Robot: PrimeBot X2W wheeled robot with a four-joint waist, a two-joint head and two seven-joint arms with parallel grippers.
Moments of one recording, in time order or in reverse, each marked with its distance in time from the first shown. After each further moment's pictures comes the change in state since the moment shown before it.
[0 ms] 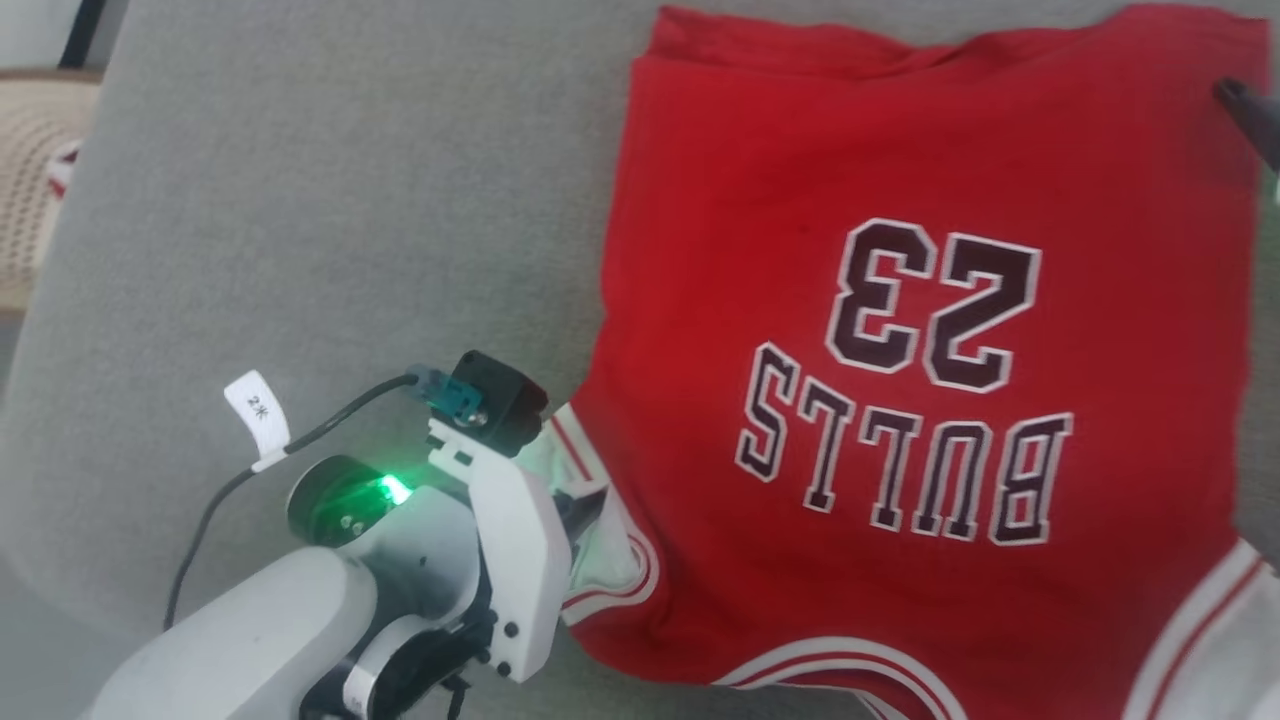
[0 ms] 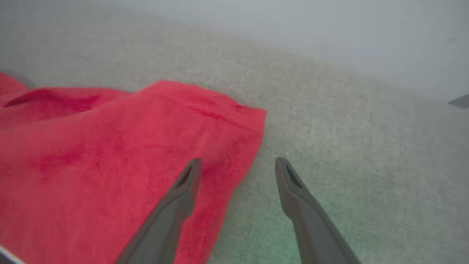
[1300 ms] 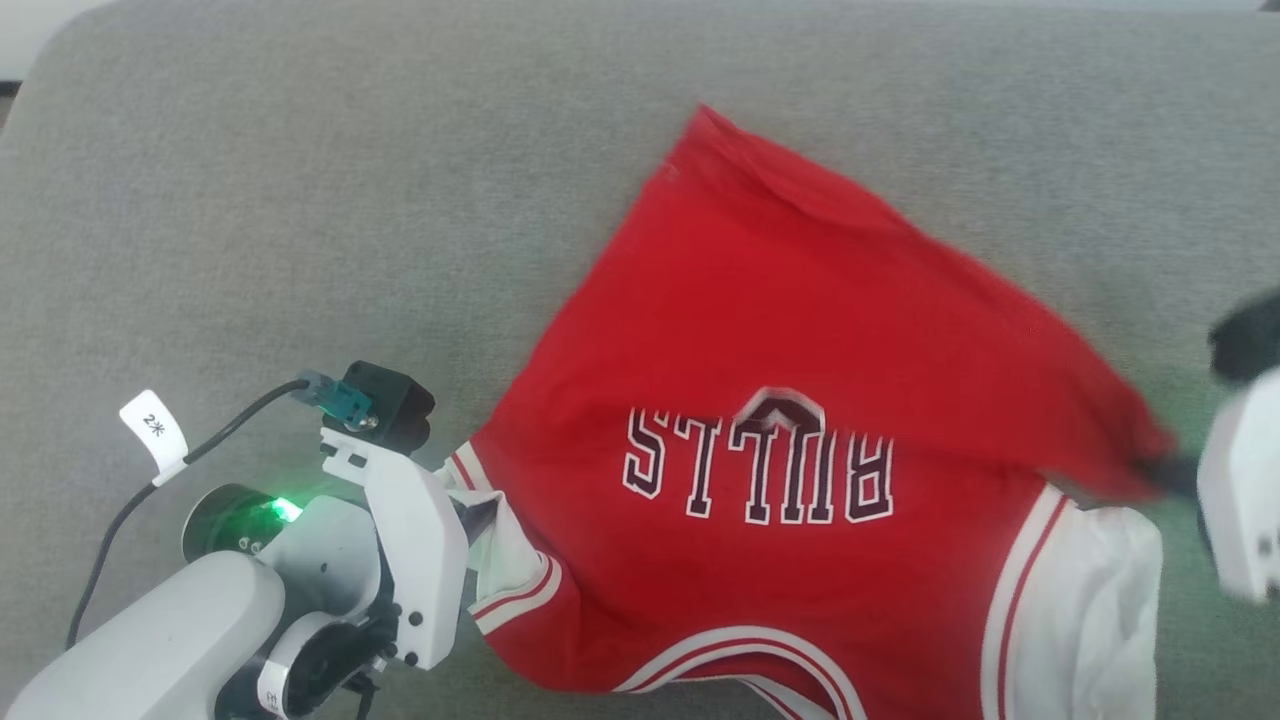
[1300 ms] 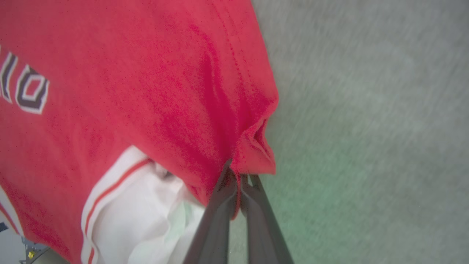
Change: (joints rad) left arm 0.060 0.100 0.058 0.072 -0.043 0.001 -0.030; right arm 0.604 -0.222 0.079 -0.564 0.314 0.000 0.213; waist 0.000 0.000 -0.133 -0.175
